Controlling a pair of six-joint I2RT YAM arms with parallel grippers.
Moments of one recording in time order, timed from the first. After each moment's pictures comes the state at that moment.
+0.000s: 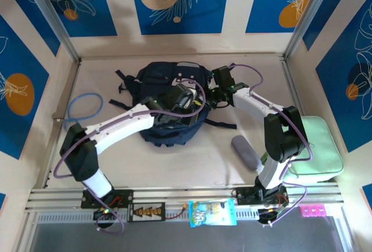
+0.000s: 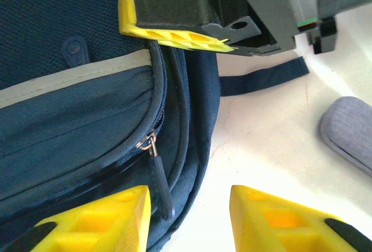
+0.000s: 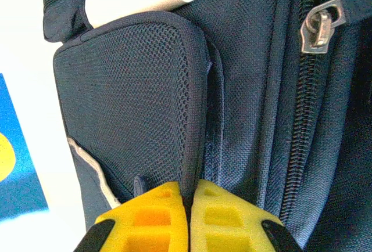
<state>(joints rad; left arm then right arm) -0.88 1.65 1.38 -0.65 -0.06 -0.43 0.41 1.74 1.24 -0.38 -0.52 0.94</state>
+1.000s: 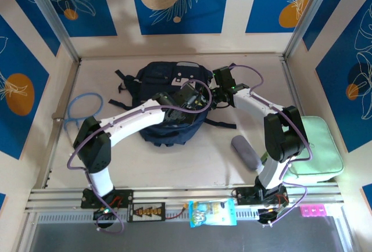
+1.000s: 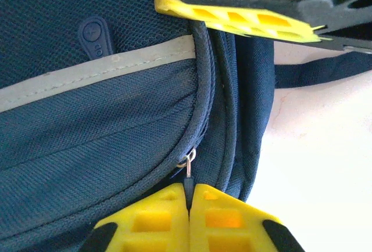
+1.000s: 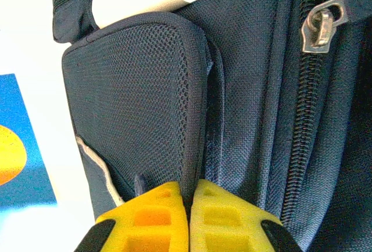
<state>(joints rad) -0.88 1.77 1.48 -0.78 -0.16 -0.44 0.40 1.74 1.22 -0.33 -0.54 0.96</state>
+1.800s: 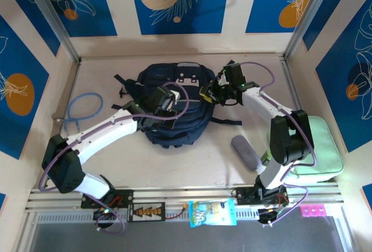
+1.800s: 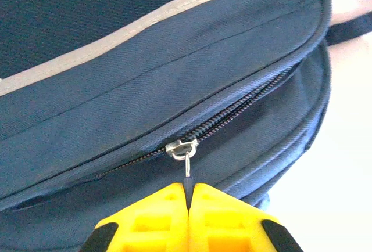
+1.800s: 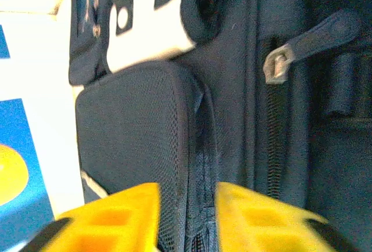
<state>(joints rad) -0.77 1.47 1.19 -0.66 -0.05 -0.33 0.30 1.67 1.21 -0.38 -0.51 0.90</state>
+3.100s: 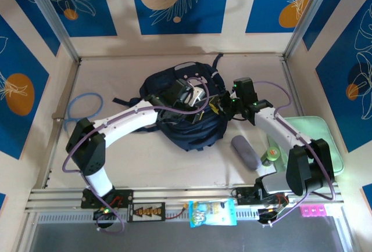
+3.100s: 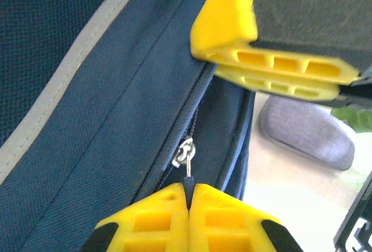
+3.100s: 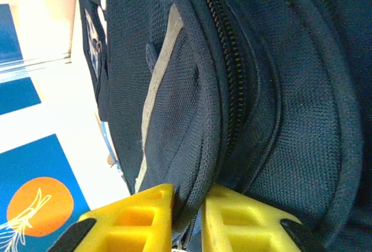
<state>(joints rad) -0.82 1.71 1.37 -0.51 0.23 -0.31 0.31 1.37 0.94 -0.36 -0.44 1.21</state>
